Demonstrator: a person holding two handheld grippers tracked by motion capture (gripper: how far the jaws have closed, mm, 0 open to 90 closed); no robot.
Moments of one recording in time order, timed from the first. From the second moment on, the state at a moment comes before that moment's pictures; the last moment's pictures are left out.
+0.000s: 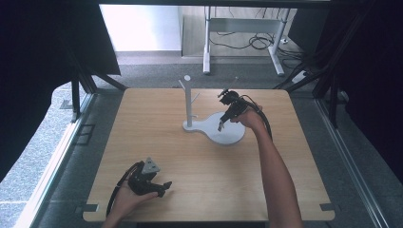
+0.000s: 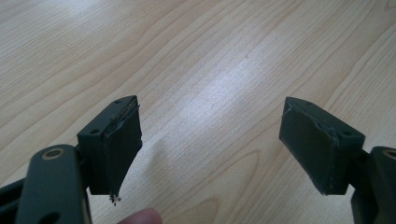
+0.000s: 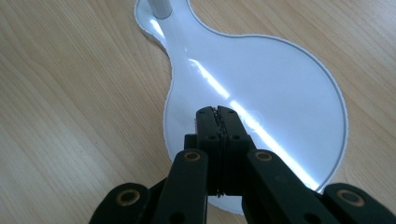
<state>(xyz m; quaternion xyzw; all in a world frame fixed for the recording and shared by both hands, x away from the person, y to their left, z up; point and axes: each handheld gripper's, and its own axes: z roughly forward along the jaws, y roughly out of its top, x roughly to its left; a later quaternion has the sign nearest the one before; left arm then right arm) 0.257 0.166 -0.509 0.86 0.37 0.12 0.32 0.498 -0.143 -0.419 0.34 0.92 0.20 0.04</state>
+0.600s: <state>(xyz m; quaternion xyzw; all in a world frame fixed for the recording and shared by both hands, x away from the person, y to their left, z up) 0.258 0.165 -0.512 0.87 0.37 0.12 0.32 0.506 -0.141 -0.447 0.36 0.91 0.20 0.04</state>
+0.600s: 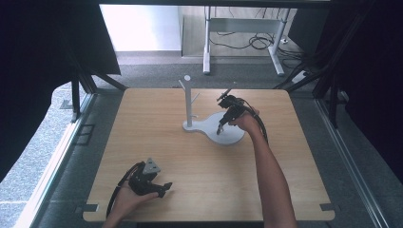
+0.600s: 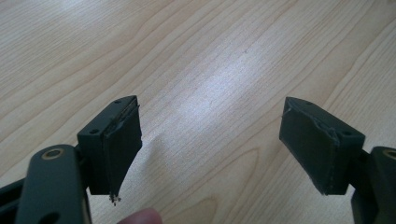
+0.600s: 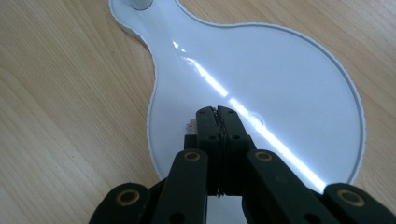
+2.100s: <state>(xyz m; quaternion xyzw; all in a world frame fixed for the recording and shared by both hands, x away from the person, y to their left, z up) 0.259 0.166 -0.512 0.86 0.37 0.12 0.32 0.506 -0.150 -0.472 0.38 0.90 0.19 0.06</state>
